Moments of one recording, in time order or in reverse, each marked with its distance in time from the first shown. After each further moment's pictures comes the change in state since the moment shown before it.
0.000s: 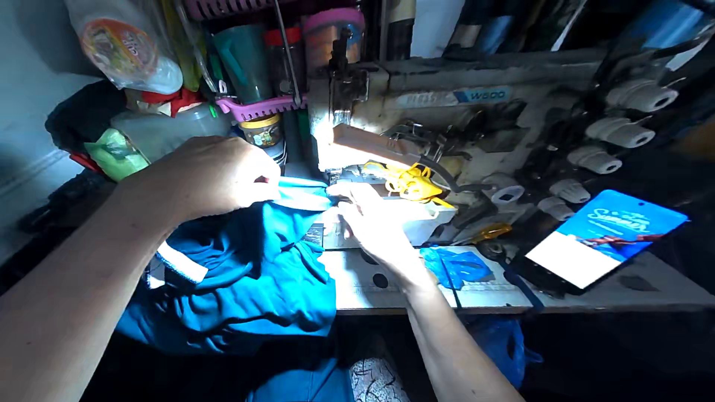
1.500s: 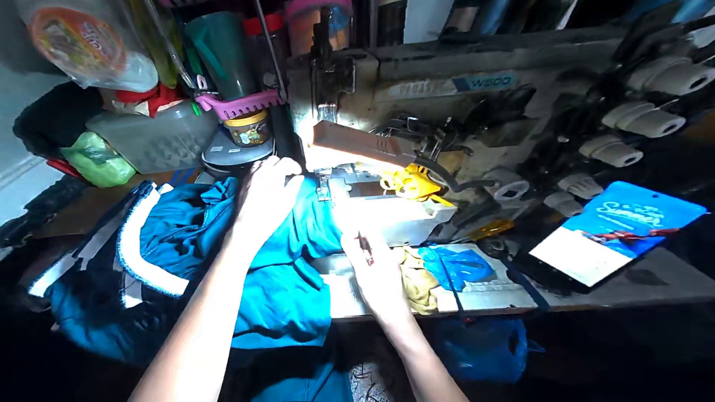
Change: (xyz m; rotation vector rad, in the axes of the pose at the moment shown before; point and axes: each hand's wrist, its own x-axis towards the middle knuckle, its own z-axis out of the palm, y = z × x) left_hand 0.069 0.027 0.129 -0.421 0.460 -0.291; right_hand -0.051 0.030 0.033 0.048 0.266 0.269
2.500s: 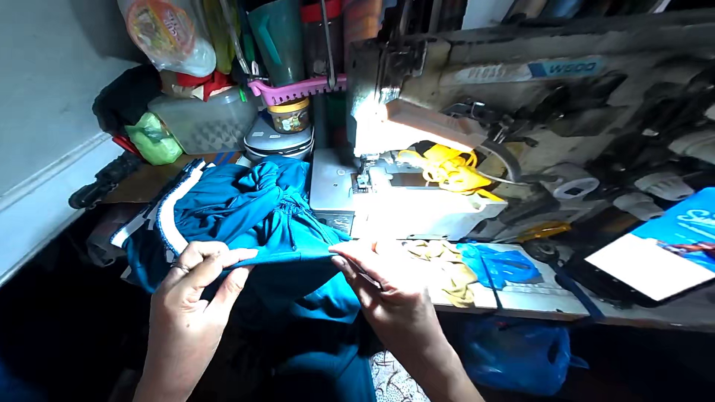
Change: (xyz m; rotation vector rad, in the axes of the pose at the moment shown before) left_hand -0.194 0.001 -0.091 -0.159 0.413 -0.114; right_hand -0.043 -0.053 0.010 -0.049 -0.098 -0.579
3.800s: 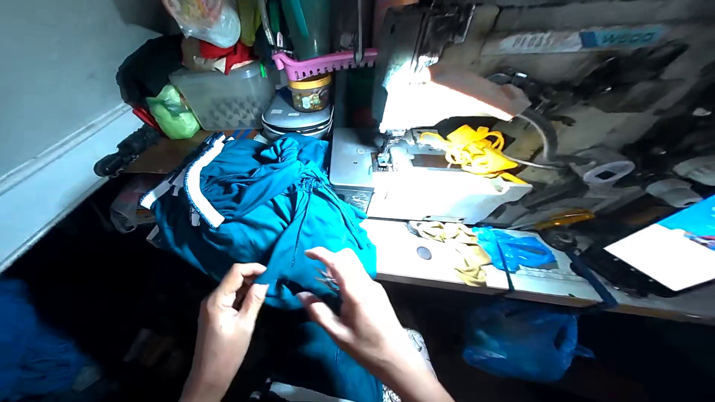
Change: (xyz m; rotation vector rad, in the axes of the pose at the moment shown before) left_hand -0.083 -0.004 0.003 -0.133 -0.067 -0.324; right_hand -0.047 -0.029 0.034 0.068 -0.375 0.204
